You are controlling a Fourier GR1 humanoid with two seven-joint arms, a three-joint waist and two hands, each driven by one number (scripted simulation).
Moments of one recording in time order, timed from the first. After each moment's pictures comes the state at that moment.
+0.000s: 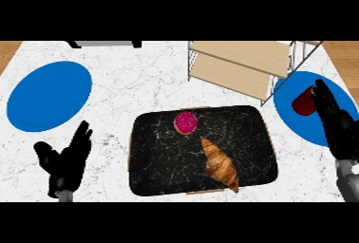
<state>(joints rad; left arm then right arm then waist) 0.04 0.28 -0.17 -1.40 0.35 0.30 0.09 -0.14 -0.52 0.13 -1.43 -0.23 -0.23 -0.01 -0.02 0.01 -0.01</state>
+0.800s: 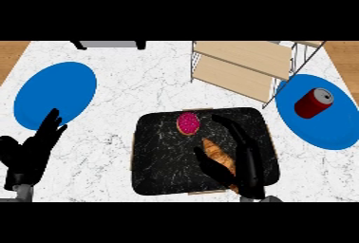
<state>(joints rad) 0.02 0.48 -0.10 -1.42 0.31 0.17 0.06 -0.12 -0.18 0.61 -1.60 0.45 -0.74 0.20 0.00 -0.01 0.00</state>
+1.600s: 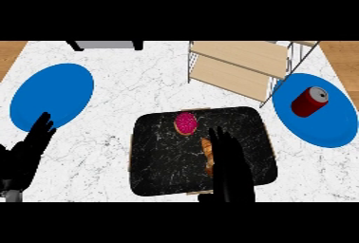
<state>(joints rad) 0.05 0.51 -0.06 -1.41 0.31 0.13 0.04 -0.08 -0.12 0.76 -1.73 1.15 -0.15 0.93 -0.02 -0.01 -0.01</state>
